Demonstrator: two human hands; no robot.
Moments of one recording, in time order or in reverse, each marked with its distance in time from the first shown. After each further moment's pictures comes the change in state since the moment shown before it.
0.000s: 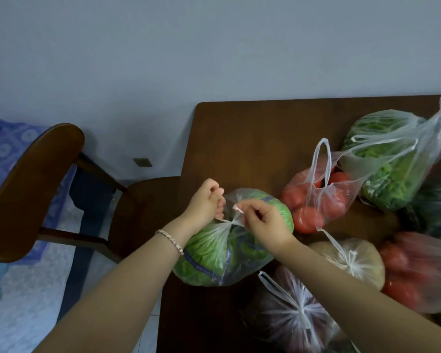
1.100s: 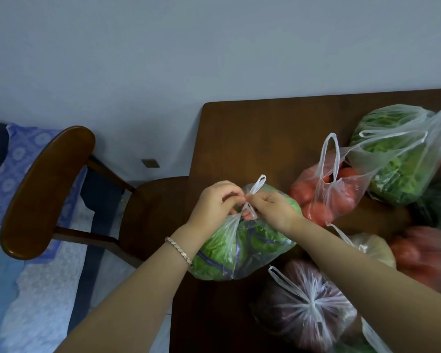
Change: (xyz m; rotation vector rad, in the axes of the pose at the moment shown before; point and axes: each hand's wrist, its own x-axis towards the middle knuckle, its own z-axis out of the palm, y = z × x) left_hand -0.033 0.013 -0.001 0.301 0.015 0.465; right_hand 0.016 -0.026 -0.008 0.194 -0.231 0.293
